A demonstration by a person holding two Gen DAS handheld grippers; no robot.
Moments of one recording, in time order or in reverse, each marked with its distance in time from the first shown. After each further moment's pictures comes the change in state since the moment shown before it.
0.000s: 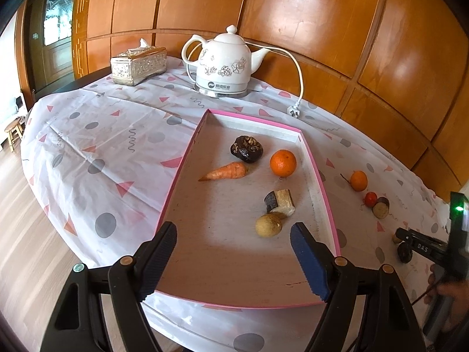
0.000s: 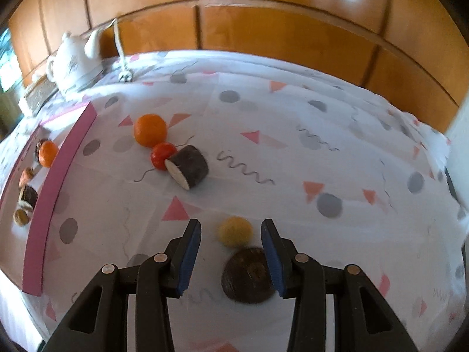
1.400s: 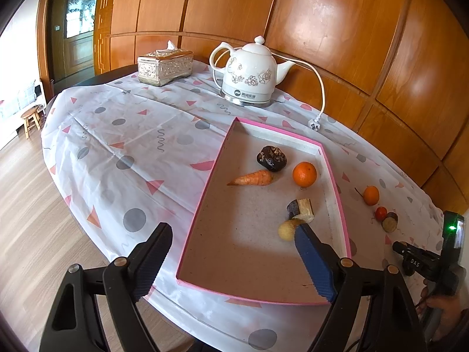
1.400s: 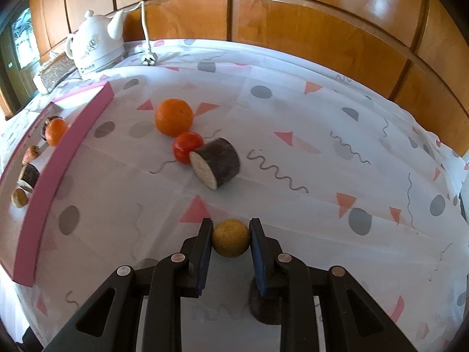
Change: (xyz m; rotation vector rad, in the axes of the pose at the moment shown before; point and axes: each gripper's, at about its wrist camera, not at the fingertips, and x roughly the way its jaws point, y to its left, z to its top) left arm -0.019 0.017 -0.002 -0.081 -0.032 0.069; right arm 0.013 0.018 0.000 -0.087 -0.006 0.054
